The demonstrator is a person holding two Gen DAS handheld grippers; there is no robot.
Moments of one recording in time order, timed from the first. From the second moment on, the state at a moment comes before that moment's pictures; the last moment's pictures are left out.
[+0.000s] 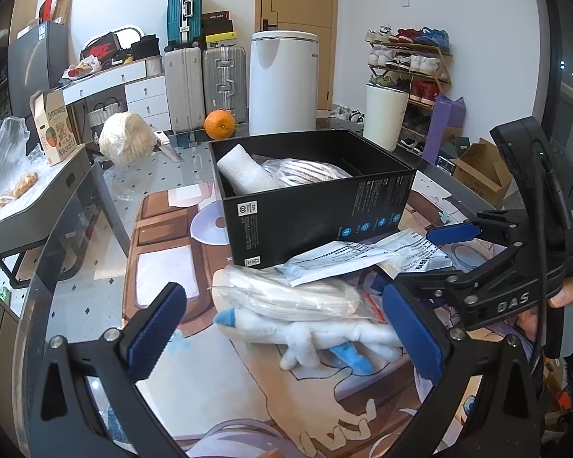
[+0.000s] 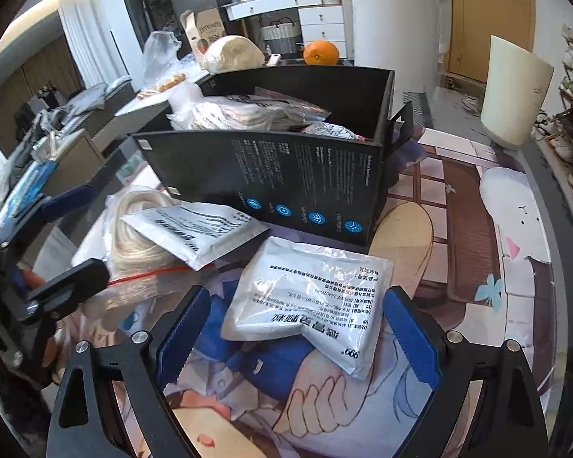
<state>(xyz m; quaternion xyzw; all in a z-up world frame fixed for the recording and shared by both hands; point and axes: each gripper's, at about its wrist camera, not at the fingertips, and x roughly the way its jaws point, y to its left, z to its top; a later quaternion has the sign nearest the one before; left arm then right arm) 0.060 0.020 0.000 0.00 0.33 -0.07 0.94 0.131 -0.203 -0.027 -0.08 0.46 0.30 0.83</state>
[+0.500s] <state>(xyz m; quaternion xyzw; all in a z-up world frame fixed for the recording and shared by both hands) 0.060 0.021 -0.001 0.00 0.33 -0.07 0.94 0.131 -0.209 -0.034 -0.12 0.46 0.26 0.84</state>
